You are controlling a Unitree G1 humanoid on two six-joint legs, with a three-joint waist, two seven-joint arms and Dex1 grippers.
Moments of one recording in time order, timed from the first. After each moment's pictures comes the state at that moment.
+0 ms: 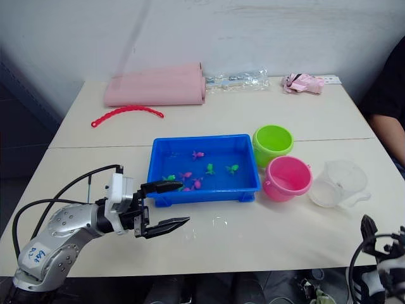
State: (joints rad) left arm -0.03 0.61 0.02 -0.59 -0.61 0.45 -0.81; right arm 0.34 -0.39 -0.72 -0.13 0.56 0.20 0.28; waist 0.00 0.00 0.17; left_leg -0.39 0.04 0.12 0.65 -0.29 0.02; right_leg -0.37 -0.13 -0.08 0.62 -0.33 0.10
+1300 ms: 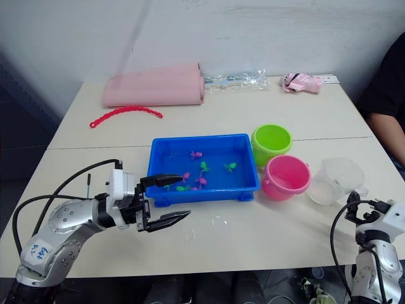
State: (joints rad) left arm -0.08 0.60 0.01 -0.58 -0.56 0.40 -0.80; right arm -0.01 -0.37 -0.65 0.22 0.43 0.05 0.19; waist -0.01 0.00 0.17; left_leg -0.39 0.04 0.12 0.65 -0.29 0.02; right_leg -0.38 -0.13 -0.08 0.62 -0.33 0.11
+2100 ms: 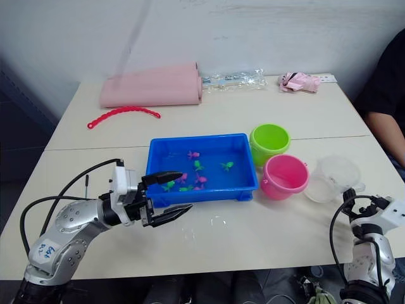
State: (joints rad) left arm -0.07 0.55 0.00 -0.54 -0.54 0.39 -0.75; right arm -0.15 -0.41 -0.67 0.49 0.53 0.00 0.35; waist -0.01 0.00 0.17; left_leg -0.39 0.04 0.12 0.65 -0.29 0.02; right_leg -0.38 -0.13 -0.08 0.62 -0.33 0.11
